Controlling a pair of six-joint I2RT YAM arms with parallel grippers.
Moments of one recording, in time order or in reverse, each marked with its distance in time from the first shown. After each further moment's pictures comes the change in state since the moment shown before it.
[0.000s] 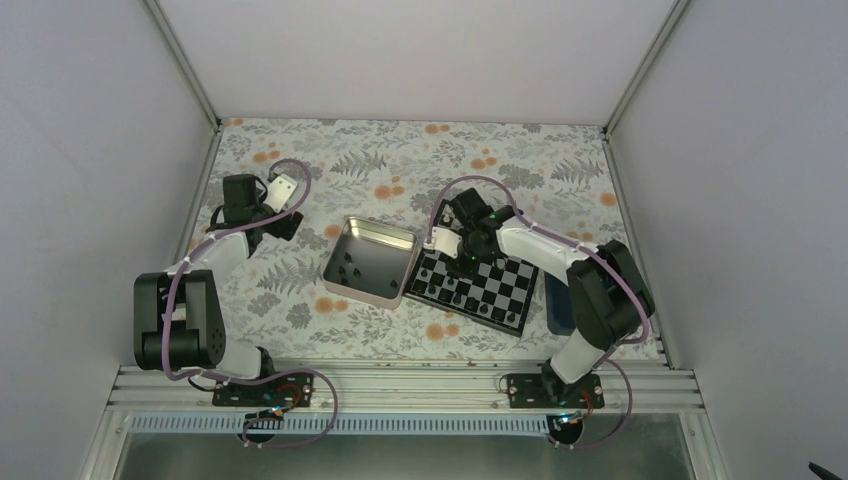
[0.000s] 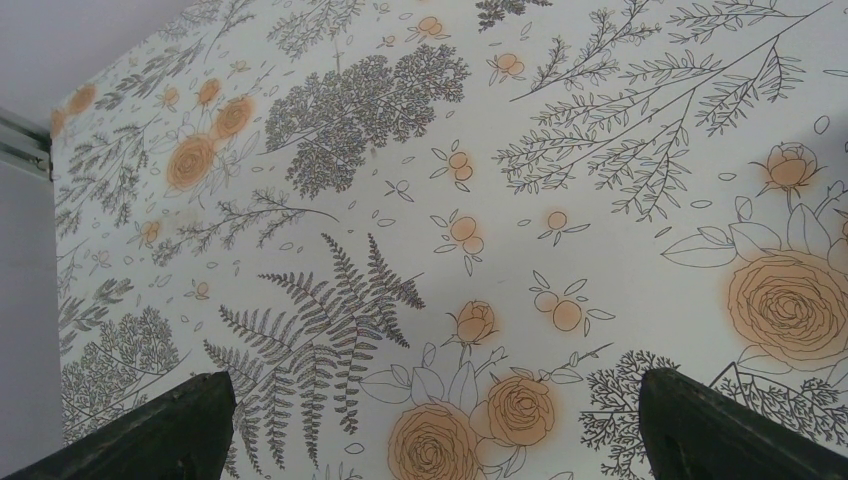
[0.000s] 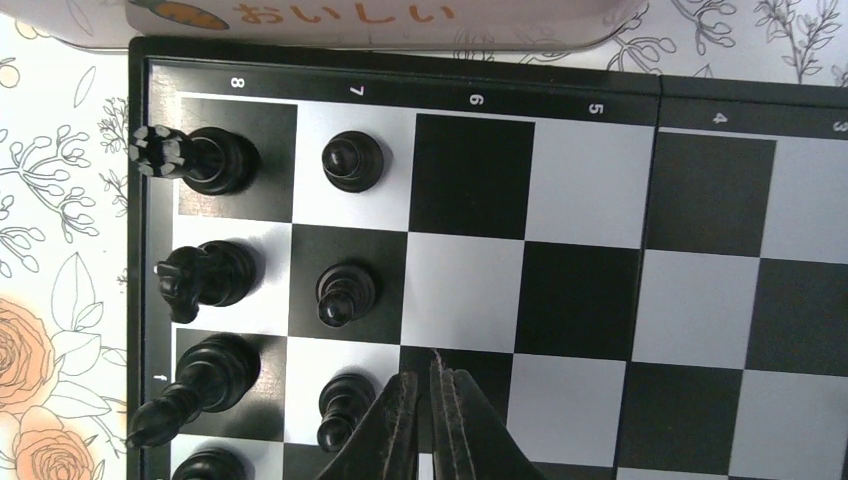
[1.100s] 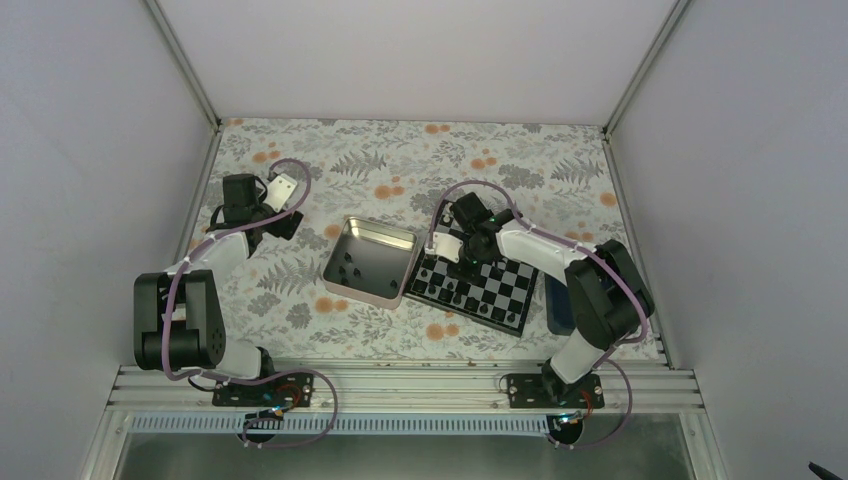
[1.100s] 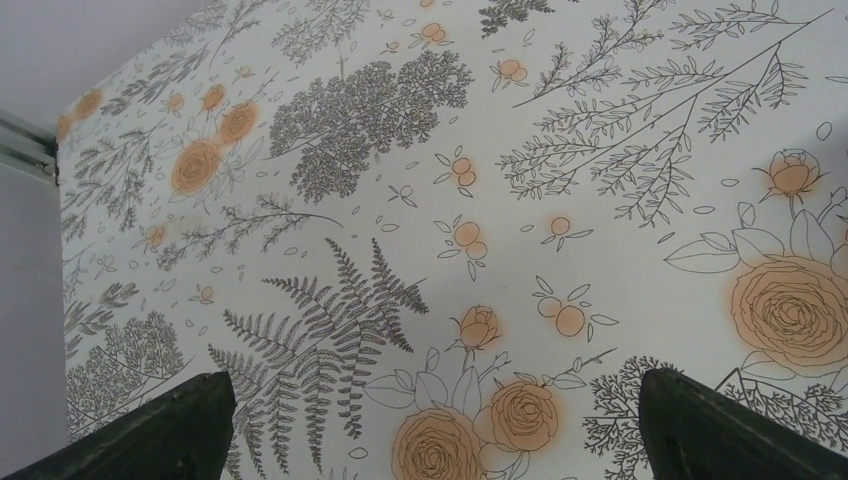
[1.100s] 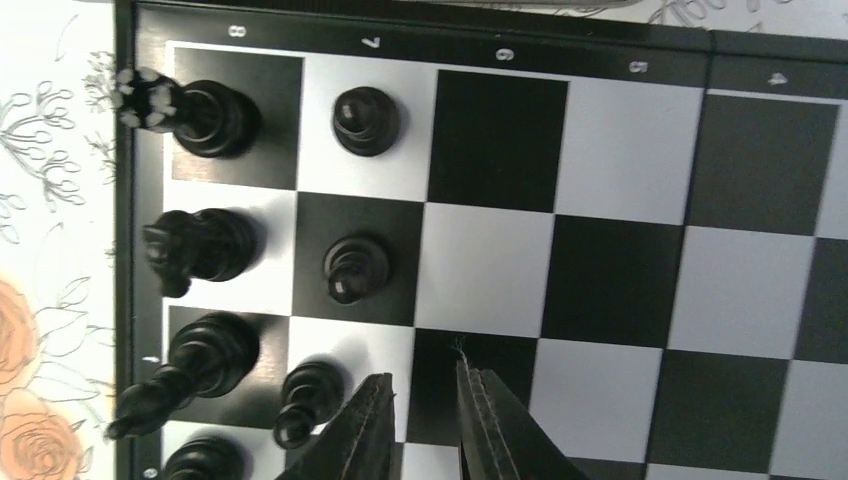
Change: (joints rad) left arm 0.000 0.000 0.000 0.008 0.000 0.000; right arm 0.000 0.007 -0.034 0.000 0.002 -0.018
